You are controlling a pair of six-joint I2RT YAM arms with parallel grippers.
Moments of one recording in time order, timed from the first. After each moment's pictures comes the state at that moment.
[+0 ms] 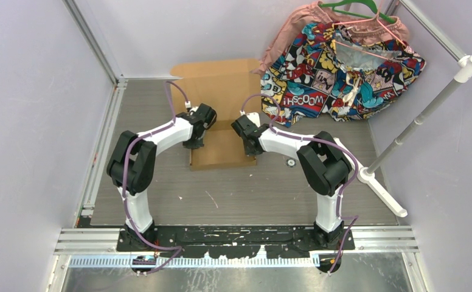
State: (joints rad) left arm -0.51 1.89 1.32 -0.68 -0.47 -0.45; right arm 0.69 1.92 1.26 -0.47 0.38 0.47
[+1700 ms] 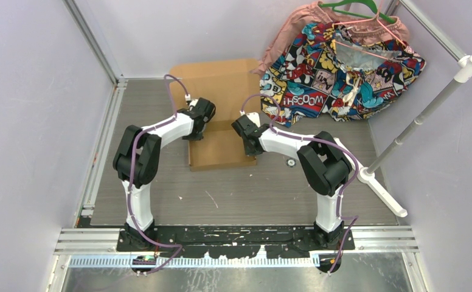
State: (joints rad) left arm -0.46 1.99 1.40 -0.58 -0.53 -0.39; right arm 0.69 1.92 1.26 -0.47 0.38 0.46
